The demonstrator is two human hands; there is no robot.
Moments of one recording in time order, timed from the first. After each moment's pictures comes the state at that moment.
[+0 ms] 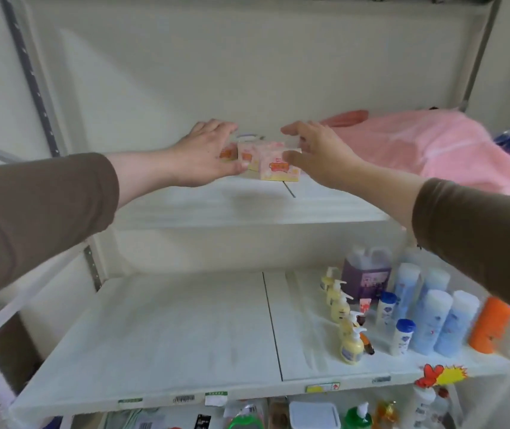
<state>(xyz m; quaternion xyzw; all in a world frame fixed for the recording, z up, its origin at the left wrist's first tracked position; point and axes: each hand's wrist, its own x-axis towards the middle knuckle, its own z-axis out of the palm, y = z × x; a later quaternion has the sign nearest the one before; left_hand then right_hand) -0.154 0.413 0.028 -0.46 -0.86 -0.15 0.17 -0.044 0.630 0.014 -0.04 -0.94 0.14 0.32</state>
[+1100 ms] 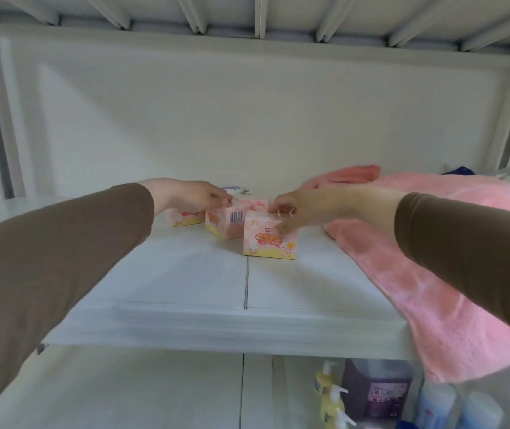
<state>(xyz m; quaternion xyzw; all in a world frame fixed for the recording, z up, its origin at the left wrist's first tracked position) -0.339 0.581 0.046 -0.38 -0.91 -0.15 -0.02 -0.181 0.792 0.057 0.01 -0.99 0.10 0.00</state>
